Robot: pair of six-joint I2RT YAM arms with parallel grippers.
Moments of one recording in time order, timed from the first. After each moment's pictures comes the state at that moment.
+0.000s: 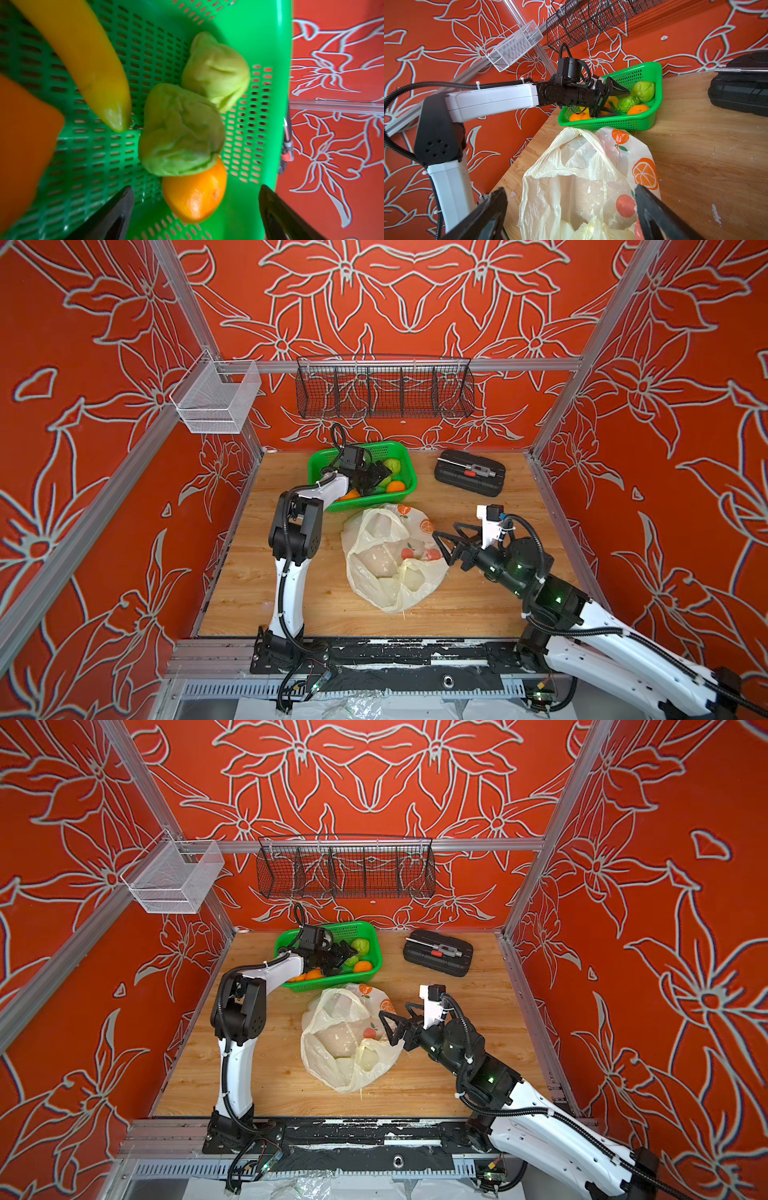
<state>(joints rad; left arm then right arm) -0.22 2.17 1.68 -0.25 0.42 -0.89 0.82 0.66 0.59 -0.04 0.09 0.58</state>
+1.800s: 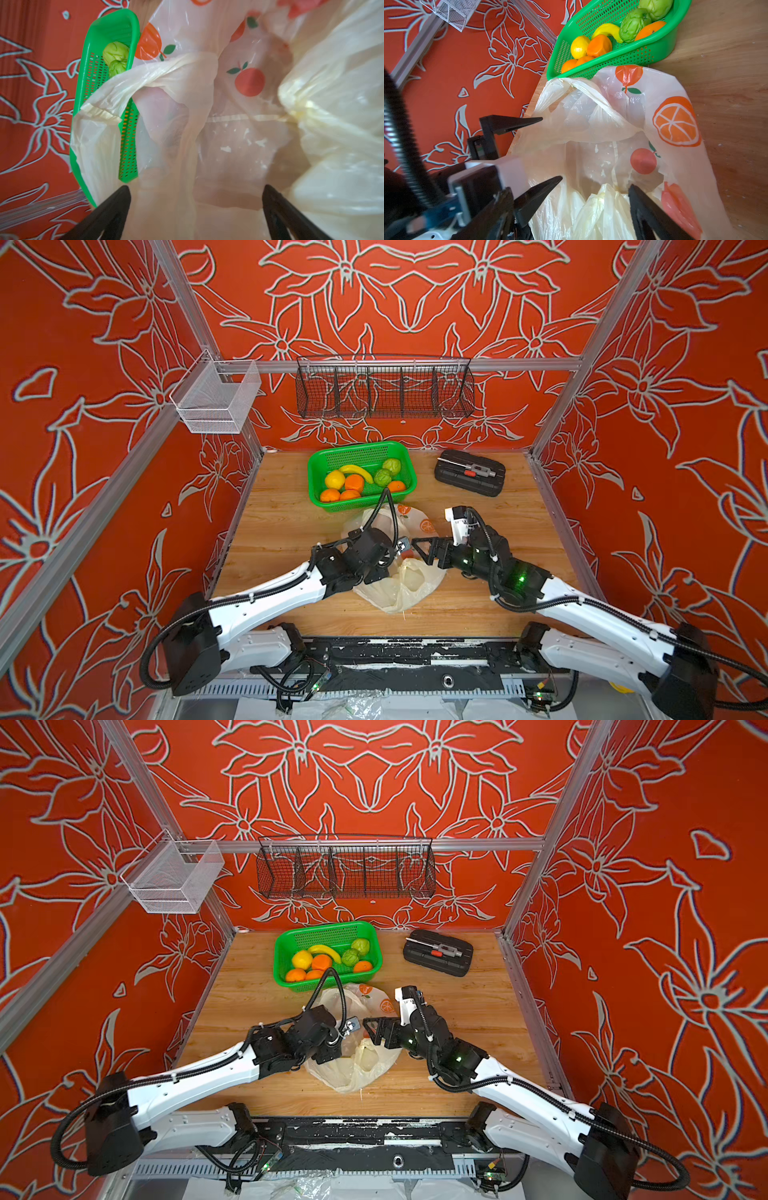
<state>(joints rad) -0.87 1.23 0.83 -0.46 -0.48 0.54 0.82 0.96 0.63 -0.04 -0.04 0.79</state>
